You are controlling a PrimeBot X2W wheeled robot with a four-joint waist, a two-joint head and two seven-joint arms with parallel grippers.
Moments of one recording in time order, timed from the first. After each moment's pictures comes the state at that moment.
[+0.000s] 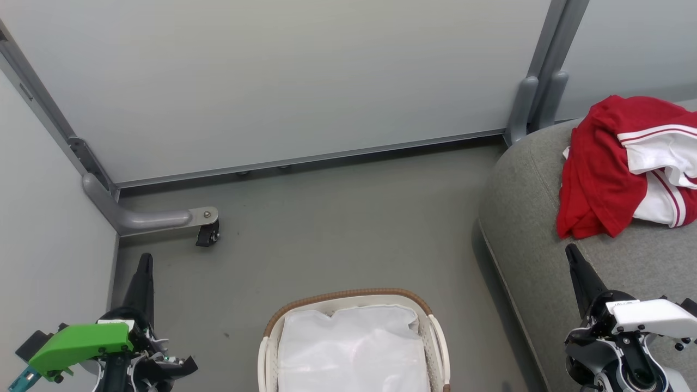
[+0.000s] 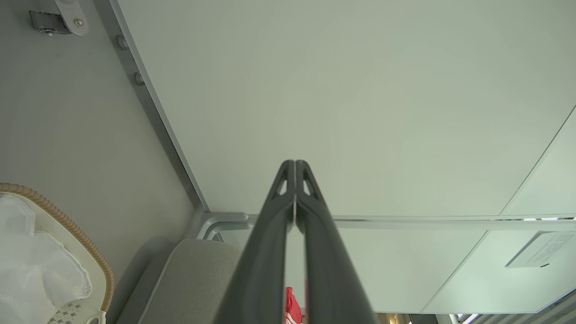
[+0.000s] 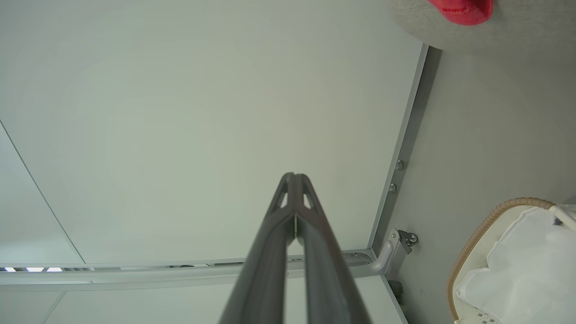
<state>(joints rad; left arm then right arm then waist) -0.10 0.05 0.11 0.25 -1.62 -0.13 0.11 -0.10 -0.05 -0.11 0.25 1.61 0.13 0.12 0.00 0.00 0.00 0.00</state>
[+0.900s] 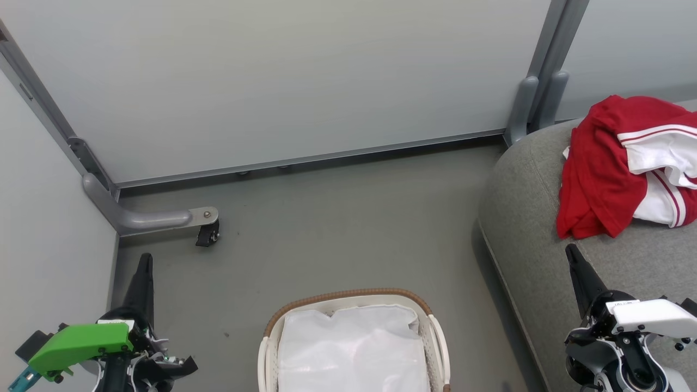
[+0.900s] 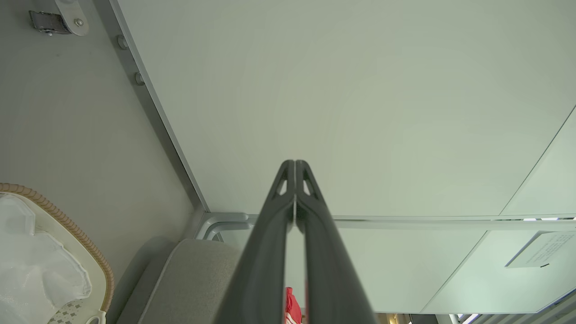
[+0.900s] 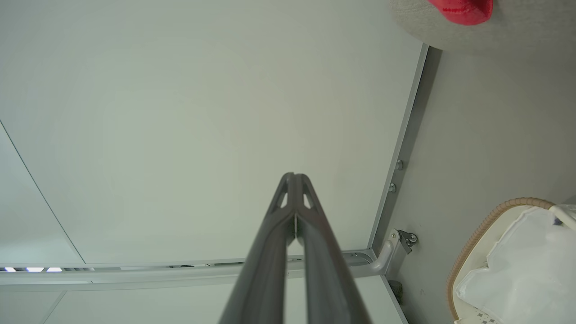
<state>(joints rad) -0.10 0.05 0.11 0.25 -1.62 -0.13 0.11 -0.10 -0.05 -0.11 0.25 1.61 0.13 0.12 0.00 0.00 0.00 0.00</state>
